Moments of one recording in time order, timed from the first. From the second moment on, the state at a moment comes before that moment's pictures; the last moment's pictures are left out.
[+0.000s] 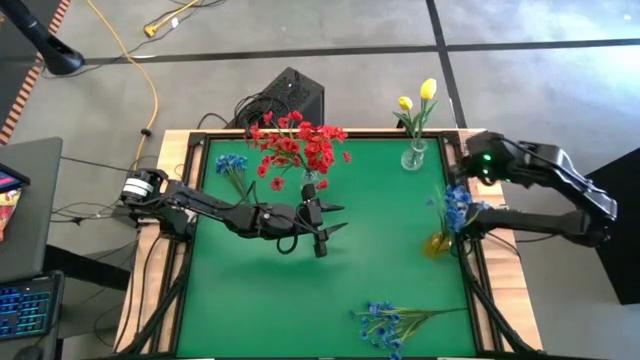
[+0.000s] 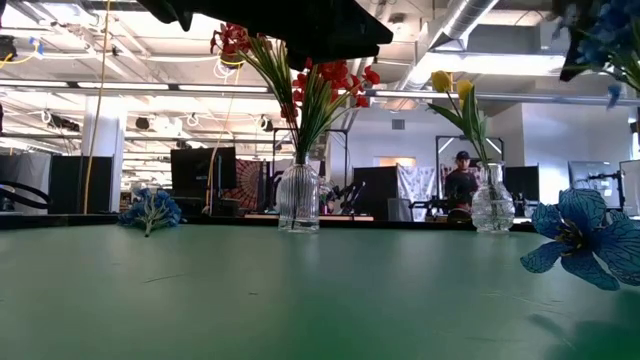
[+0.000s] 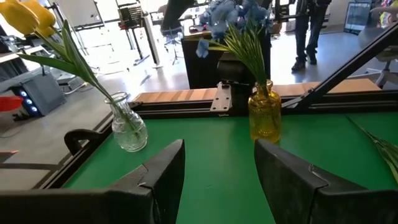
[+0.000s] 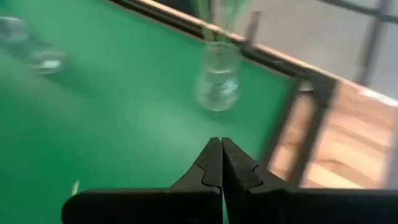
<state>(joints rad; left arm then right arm) -0.15 1.67 0.97 0.55 -0.40 0.10 -0.44 0.69 1.12 -1.39 0.40 0.54</state>
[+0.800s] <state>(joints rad) -0.29 1.67 1.22 -0.14 -0.58 -0.26 -0.22 0.52 1.12 -0.82 0.27 0.22</state>
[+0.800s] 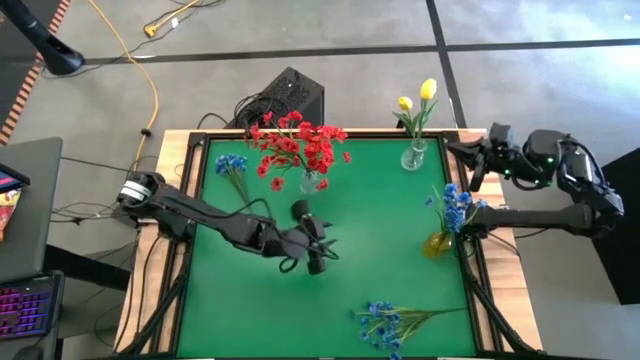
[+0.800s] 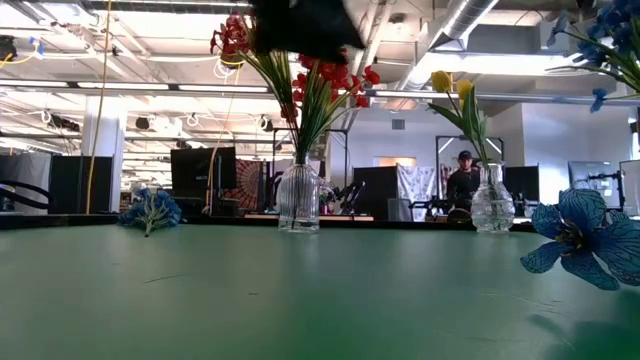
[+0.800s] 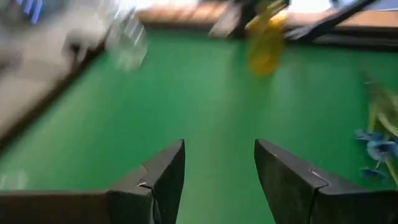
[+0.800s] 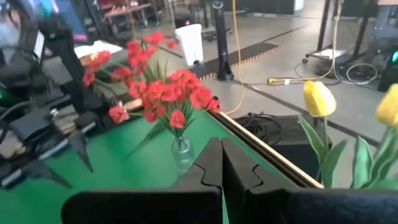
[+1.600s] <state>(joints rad) -0.19 1.62 1.05 -1.24 -0.59 -1.63 -0.18 0.53 1.12 -0.90 0.26 0.08</state>
